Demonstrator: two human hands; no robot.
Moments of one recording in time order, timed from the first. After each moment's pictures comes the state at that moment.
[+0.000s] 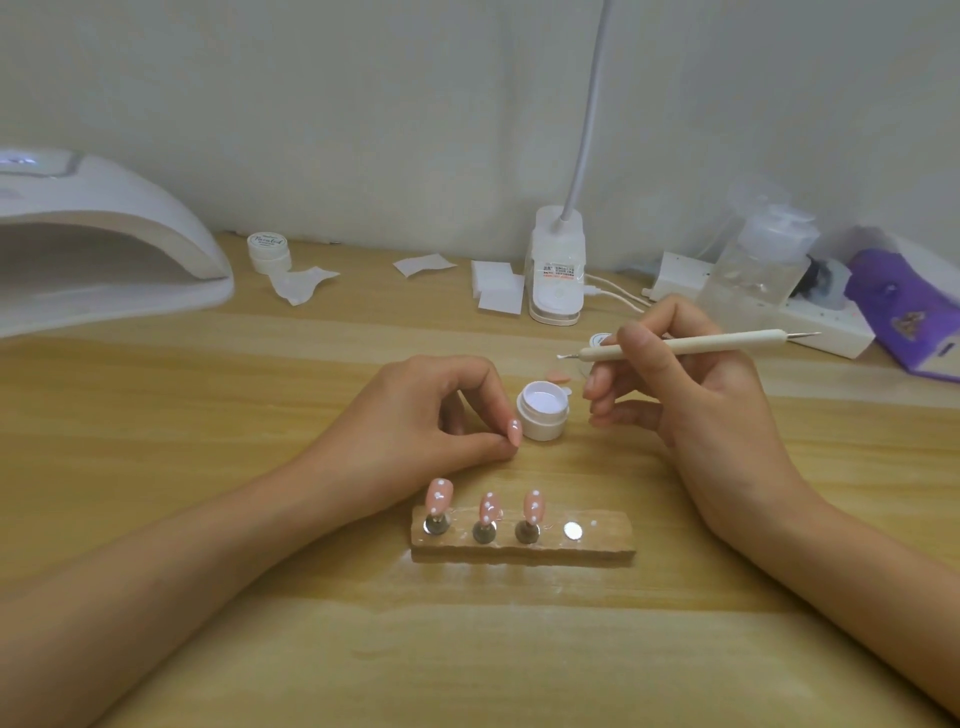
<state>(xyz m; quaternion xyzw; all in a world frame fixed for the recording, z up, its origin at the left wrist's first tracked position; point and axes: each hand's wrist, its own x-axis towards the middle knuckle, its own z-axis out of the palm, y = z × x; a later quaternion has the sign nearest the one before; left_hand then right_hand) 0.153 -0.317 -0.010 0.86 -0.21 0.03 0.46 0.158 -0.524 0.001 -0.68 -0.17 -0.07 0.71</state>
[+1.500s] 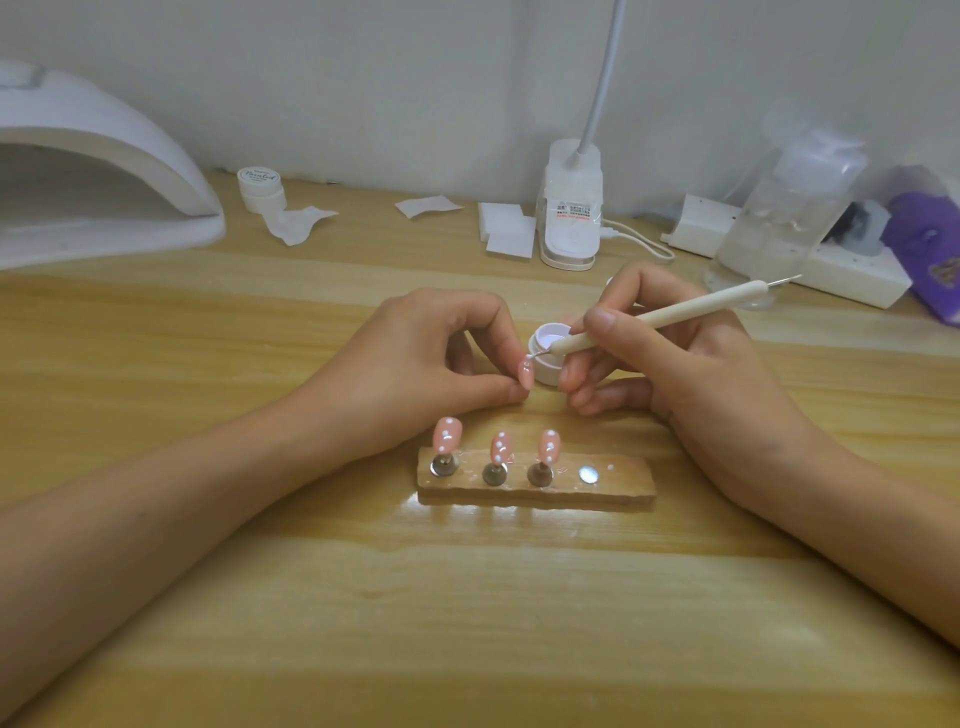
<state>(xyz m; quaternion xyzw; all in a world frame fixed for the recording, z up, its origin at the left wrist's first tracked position) 0.154 -0.318 -0.011 0.86 -0.22 0.03 0.45 0.151 -0.516 -0.005 -0.70 -0.20 0.04 0.68</state>
